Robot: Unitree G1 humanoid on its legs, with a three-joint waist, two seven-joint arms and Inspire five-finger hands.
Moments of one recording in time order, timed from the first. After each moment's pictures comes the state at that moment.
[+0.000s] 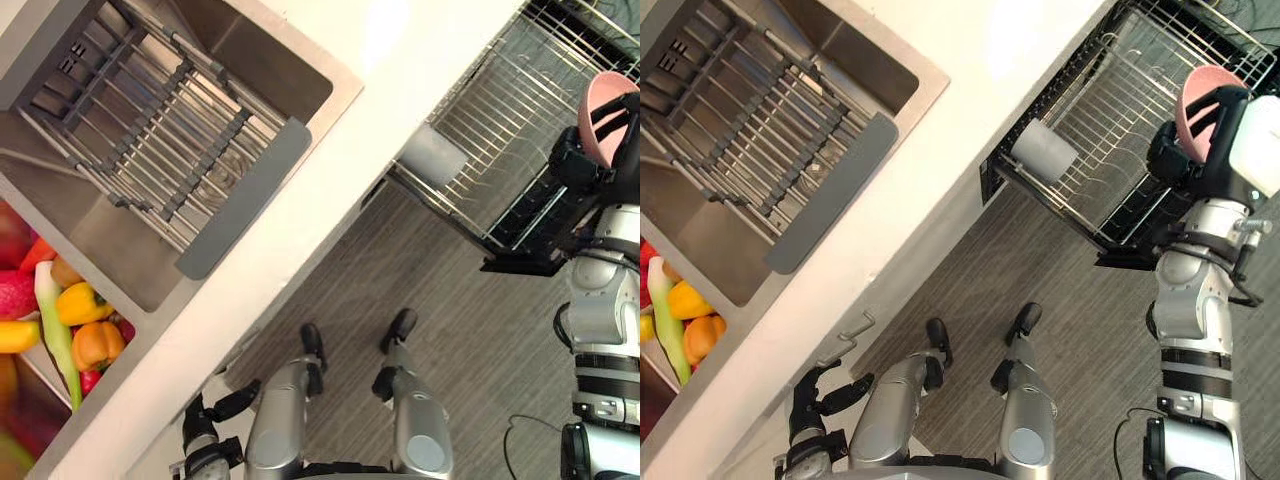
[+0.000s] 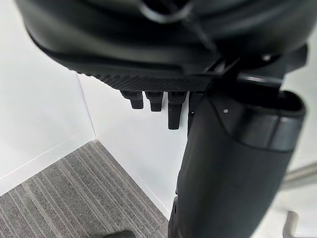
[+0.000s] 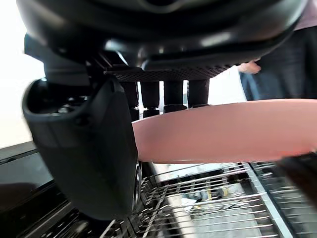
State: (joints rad) left arm 0.19 0.03 0.17 0.76 -0.02 -0.38 0.32; right arm -0.40 -0.60 -0.28 0.11 -0.65 0.08 -0.38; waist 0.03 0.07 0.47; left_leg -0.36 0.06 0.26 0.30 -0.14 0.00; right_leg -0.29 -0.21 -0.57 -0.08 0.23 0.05
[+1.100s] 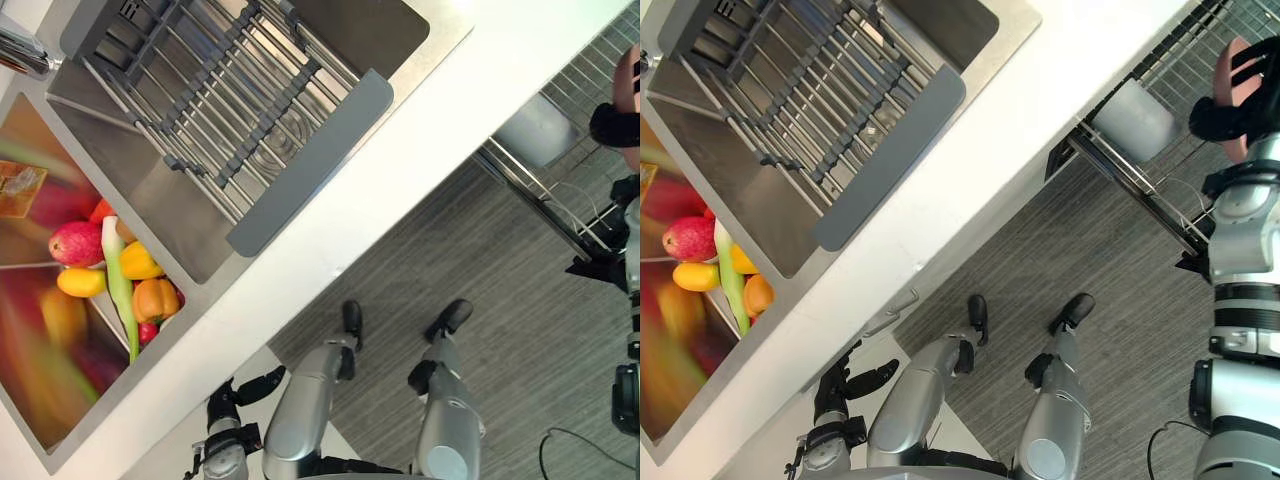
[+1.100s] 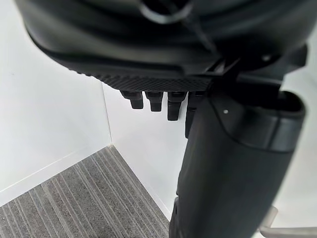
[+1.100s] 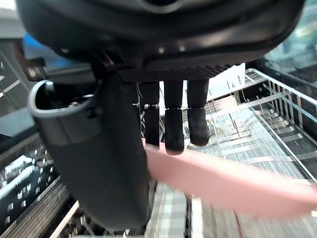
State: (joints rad) left arm 0.18 0.05 -0.04 0.71 -0.14 -0.35 0.29; right arm -0.72 -0.91 -0.17 0.40 -0.40 0.20 -0.23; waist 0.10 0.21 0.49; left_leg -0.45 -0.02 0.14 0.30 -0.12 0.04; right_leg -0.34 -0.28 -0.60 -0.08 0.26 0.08
